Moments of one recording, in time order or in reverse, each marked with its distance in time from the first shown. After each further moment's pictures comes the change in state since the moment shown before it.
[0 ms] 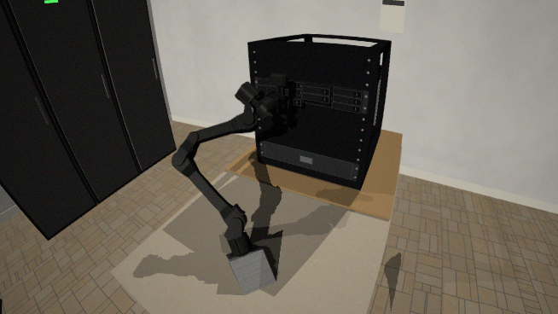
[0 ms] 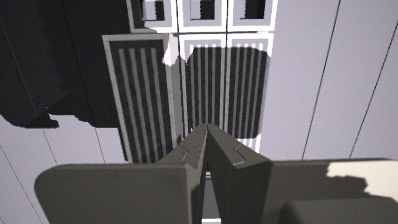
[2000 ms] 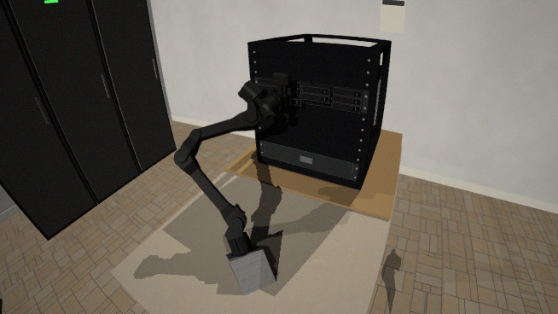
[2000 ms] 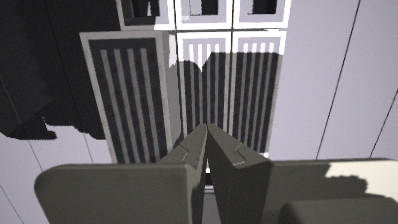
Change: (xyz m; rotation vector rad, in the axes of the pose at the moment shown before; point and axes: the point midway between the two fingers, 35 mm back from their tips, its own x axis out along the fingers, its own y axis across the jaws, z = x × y) arm 0.015 0.000 0.000 0.002 0.001 0.002
